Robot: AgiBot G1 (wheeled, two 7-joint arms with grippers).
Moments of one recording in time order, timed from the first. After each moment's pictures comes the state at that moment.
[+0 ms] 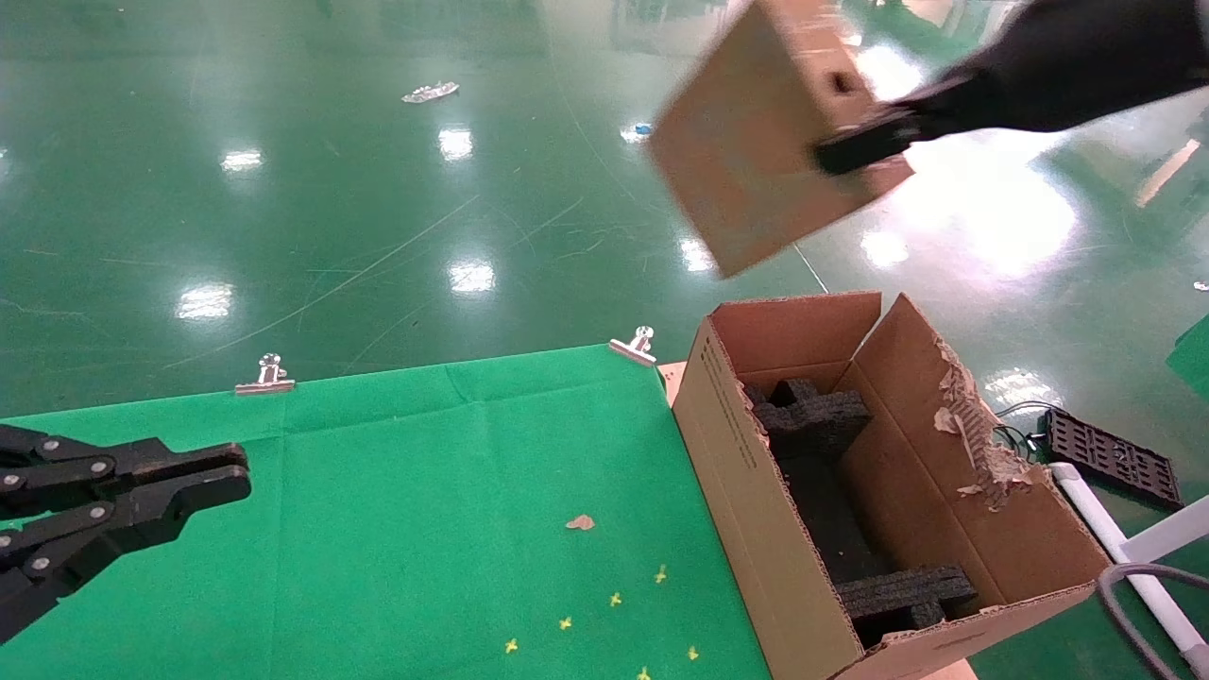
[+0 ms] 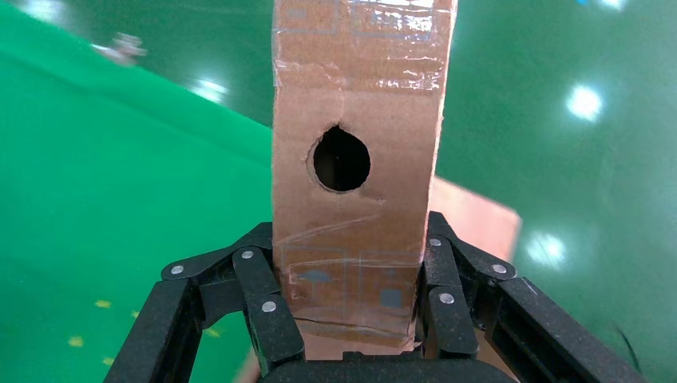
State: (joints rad) left arm -1.08 0.61 0.29 -1.28 0.72 1.49 -0.18; right arm 2.48 -0.61 -1.66 0.92 -1.26 -1.37 1.01
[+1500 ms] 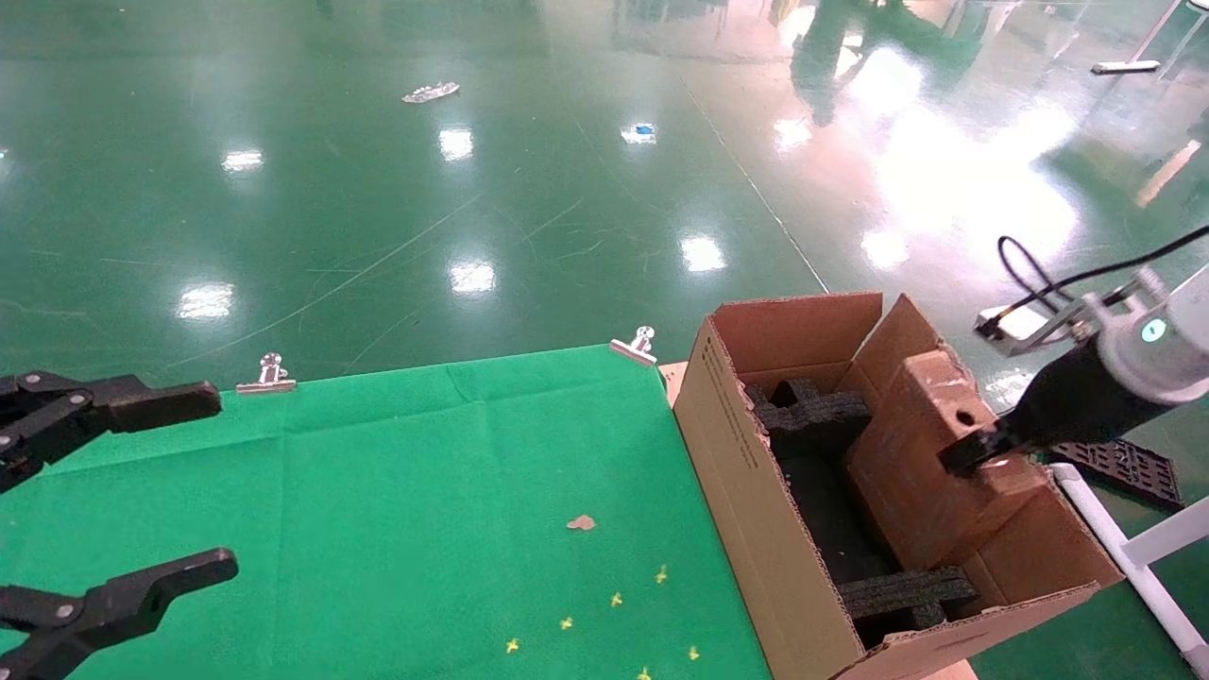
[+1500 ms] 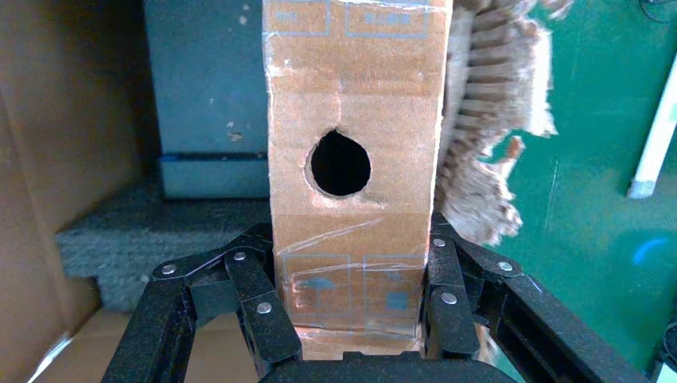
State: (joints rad) left arm -1.08 0.61 0.29 -1.28 0.72 1.49 -0.18; right arm 2.00 -0.74 -1.79 0.23 -1.32 -1.32 0.93
